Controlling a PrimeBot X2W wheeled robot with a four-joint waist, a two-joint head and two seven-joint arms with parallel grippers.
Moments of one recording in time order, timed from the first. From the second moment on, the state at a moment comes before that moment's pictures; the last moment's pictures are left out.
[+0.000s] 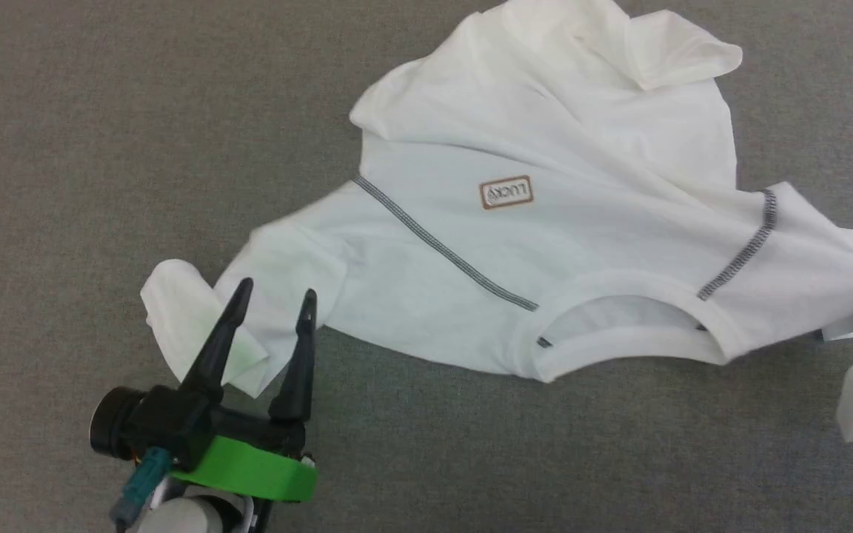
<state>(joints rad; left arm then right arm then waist) -0.03 0.19 -0.21 -0.14 -0.25 -0.03 -0.25 -0.07 -0.23 -0.21 -0.21 0.01 0.13 0.39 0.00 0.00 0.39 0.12</state>
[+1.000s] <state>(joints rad) -0.53 0.56 -0.90 0.10 -0.12 -0.13 0.05 -0.07 -0.17 -0.18 -0.30 0.00 0.13 0.40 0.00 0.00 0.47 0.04</state>
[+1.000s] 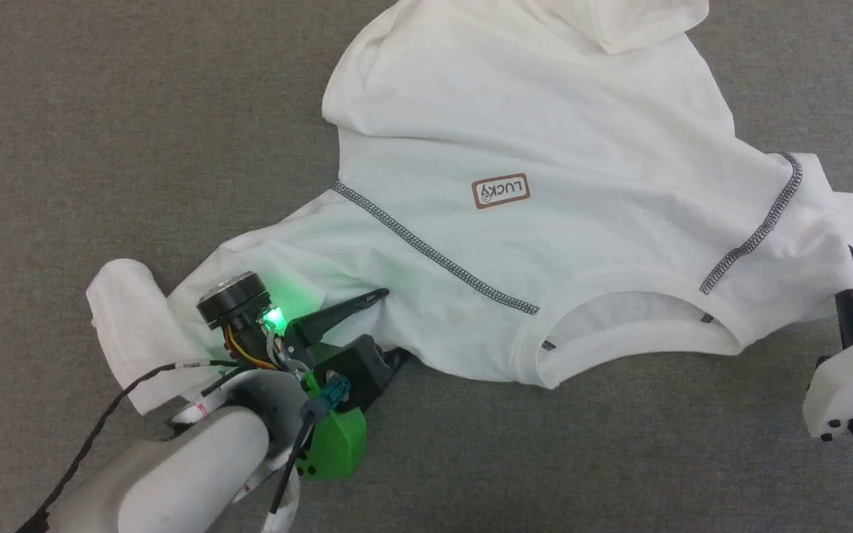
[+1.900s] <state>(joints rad) -0.38 0.52 -0.44 -0.29 -0.59 0.16 -0.11 -0.22 -0.17 -0.13 -0.45 0.13 0.13 0.38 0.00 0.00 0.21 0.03</state>
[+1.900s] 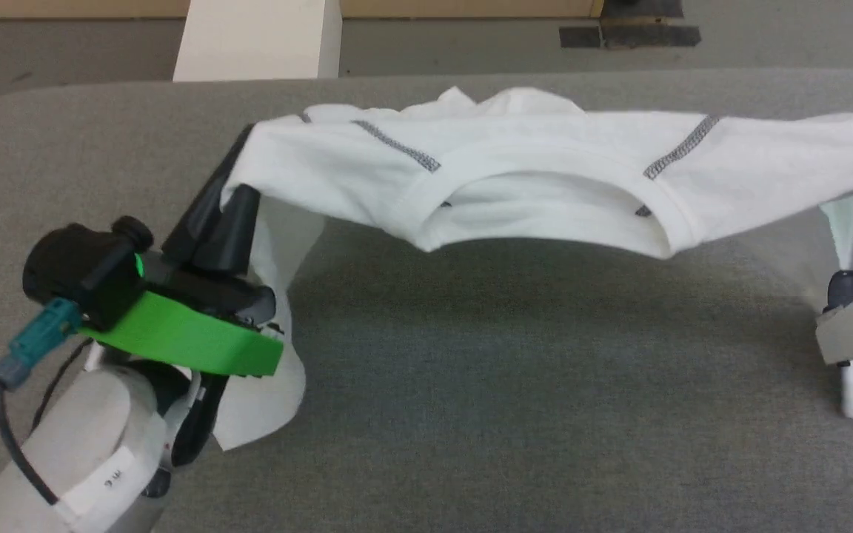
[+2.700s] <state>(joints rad) -0.74 0.56 -0.31 -0.46 -0.73 0.25 0.22 -0.68 -0.32 -0.03 -0.44 0.33 0.13 0.65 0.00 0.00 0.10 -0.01</state>
